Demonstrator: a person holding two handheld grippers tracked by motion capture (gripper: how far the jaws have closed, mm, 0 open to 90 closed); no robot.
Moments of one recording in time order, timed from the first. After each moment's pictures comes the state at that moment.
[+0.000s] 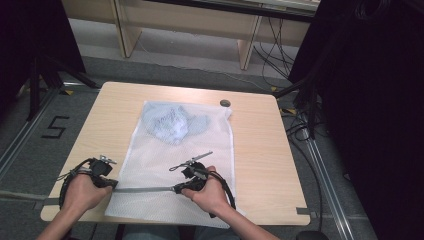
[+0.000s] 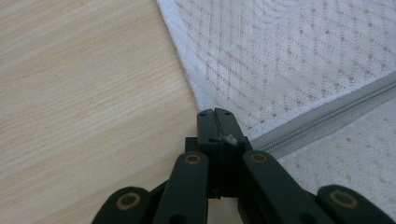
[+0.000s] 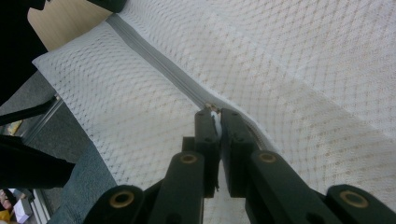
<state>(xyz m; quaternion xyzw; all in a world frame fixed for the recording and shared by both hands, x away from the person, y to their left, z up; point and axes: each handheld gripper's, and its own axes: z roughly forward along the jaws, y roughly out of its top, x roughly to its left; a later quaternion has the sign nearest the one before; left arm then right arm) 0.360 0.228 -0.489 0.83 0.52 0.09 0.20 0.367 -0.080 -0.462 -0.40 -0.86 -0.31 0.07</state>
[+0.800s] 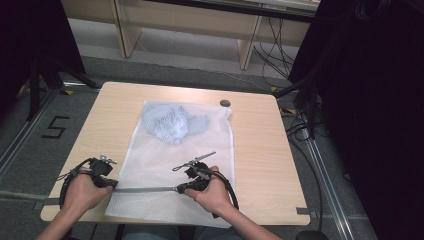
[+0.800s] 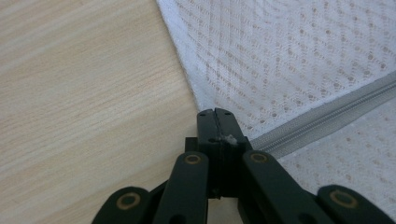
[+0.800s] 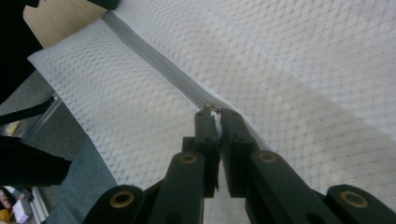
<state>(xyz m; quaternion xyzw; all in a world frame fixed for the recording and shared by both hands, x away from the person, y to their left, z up) 0.360 0.227 -0.489 0.83 0.52 0.09 0.20 0.366 -0.088 -0.461 -0.42 -0.86 -0.30 0.06</state>
